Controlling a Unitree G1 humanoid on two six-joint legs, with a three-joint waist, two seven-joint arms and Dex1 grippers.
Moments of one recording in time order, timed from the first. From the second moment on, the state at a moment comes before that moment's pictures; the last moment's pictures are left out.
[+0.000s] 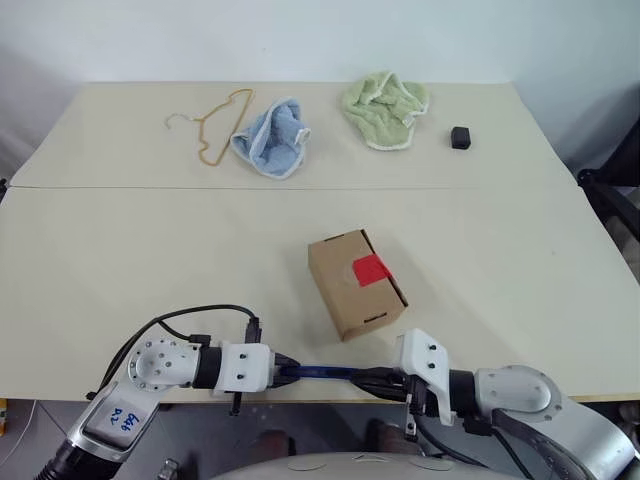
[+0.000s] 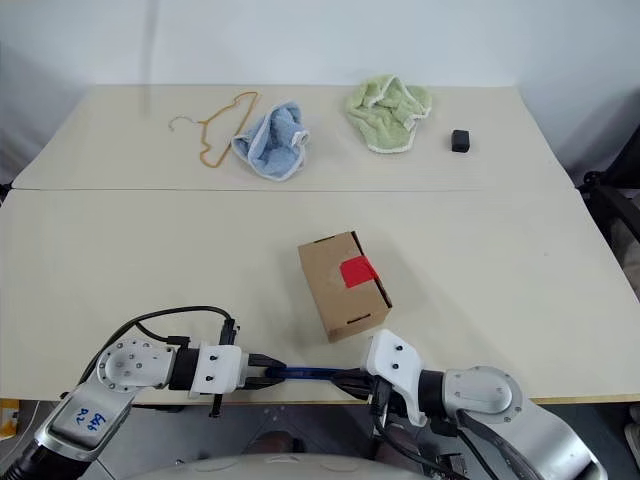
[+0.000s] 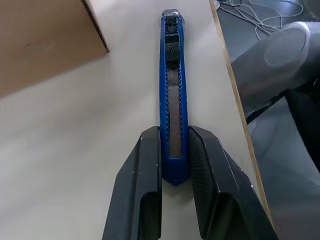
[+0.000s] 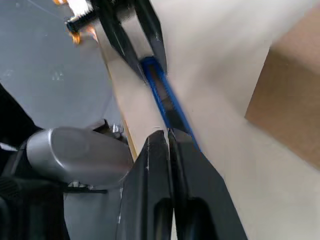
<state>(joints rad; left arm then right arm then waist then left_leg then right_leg) -0.01 0.74 -0.21 -0.39 -0.07 0.06 -1.02 0.09 -0.78 0.24 -0.74 0.47 0.63 0.72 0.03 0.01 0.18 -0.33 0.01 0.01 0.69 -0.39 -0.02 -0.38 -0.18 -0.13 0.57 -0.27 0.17</state>
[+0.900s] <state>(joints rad) -0.03 0.74 -0.23 -0.40 -0.07 0.11 -0.95 0.03 -0.68 0.24 -0.51 0.40 0.49 0.86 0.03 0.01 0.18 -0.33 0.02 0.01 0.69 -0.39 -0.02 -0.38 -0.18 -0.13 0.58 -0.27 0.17</state>
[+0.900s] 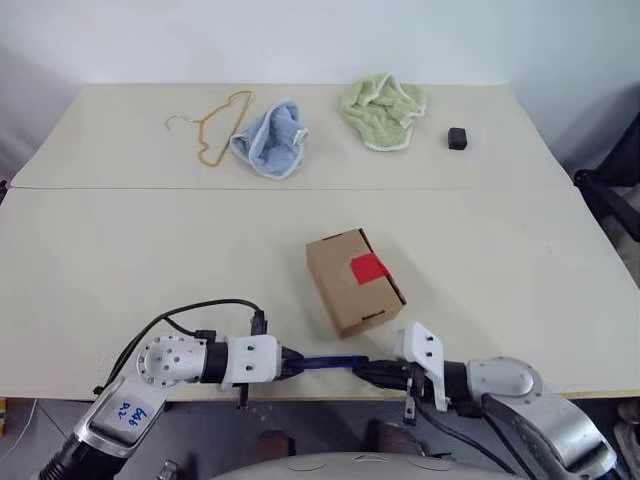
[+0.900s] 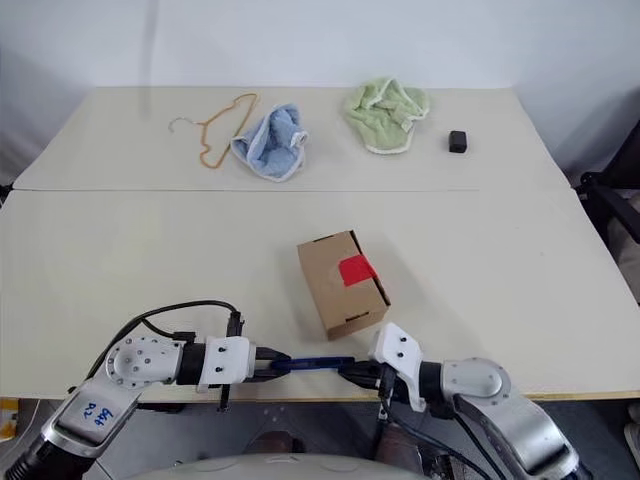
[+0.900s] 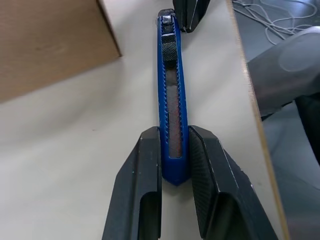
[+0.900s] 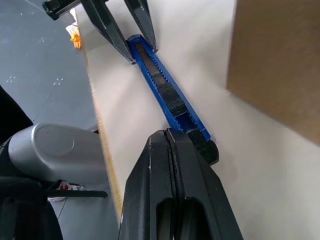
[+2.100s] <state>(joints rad) -0.03 0.74 -0.24 -0.40 -0.11 0.14 -0.94 -0.09 -0.71 0.22 -0.58 0.49 0.64 0.87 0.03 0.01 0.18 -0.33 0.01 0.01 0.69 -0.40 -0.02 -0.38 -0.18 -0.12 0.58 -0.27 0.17</state>
